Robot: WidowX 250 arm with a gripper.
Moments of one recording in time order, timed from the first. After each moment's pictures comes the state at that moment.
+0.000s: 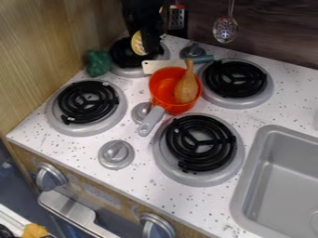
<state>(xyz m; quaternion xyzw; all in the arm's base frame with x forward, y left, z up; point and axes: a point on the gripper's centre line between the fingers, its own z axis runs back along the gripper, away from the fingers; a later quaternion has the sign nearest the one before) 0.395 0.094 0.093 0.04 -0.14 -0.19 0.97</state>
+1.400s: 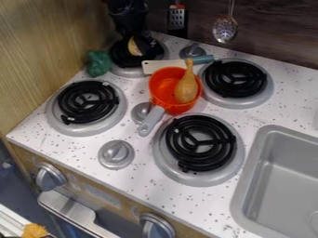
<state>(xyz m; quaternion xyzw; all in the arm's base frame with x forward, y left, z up) 0.446 0.146 0.049 0.04 -0.26 -0.14 0.95</state>
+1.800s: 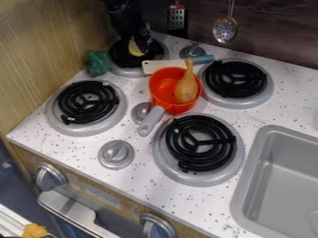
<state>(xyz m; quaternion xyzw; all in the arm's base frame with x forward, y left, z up) 0.448 0.152 0.051 0.05 -0.26 -0.15 0.95</state>
